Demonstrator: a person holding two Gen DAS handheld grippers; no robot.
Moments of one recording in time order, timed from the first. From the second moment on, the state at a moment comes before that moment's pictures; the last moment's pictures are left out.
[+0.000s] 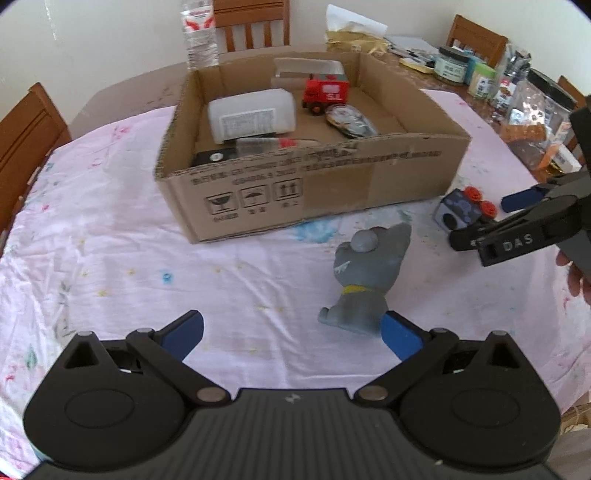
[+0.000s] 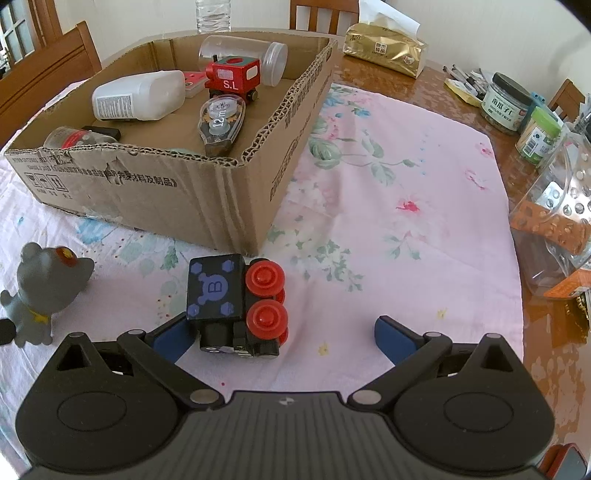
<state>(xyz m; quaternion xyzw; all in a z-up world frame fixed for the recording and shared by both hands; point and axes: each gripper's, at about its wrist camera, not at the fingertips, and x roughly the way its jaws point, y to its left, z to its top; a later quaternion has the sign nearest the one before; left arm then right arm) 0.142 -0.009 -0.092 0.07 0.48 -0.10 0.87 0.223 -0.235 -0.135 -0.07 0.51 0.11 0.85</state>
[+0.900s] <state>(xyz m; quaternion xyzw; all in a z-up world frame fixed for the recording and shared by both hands) 0.155 0.009 -0.120 0.05 0.49 -0.02 0.87 0.219 -0.236 -0.133 -0.08 0.50 0.12 0.85</state>
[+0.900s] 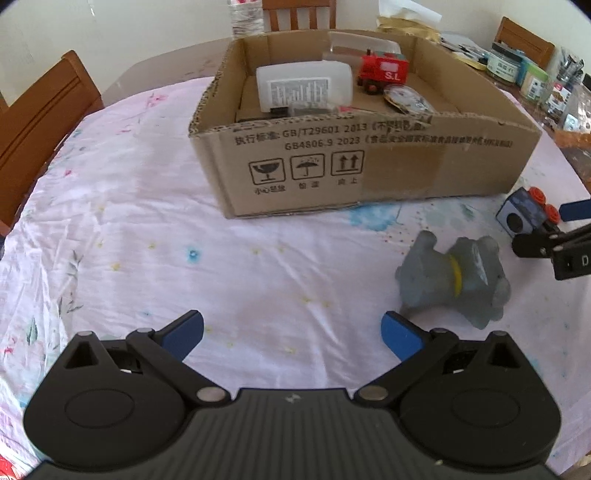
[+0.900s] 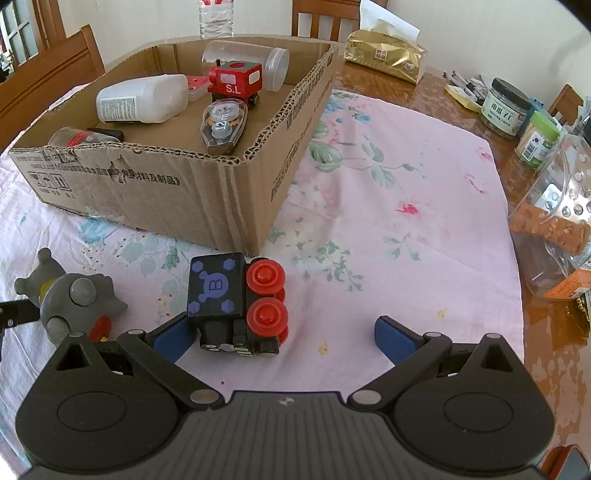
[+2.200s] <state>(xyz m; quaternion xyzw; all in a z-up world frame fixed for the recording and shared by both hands) 0.156 -0.077 -0.121 0.02 0.45 -0.06 0.89 0.190 -0.256 -0.132 -0.12 0.46 0.23 0.85</state>
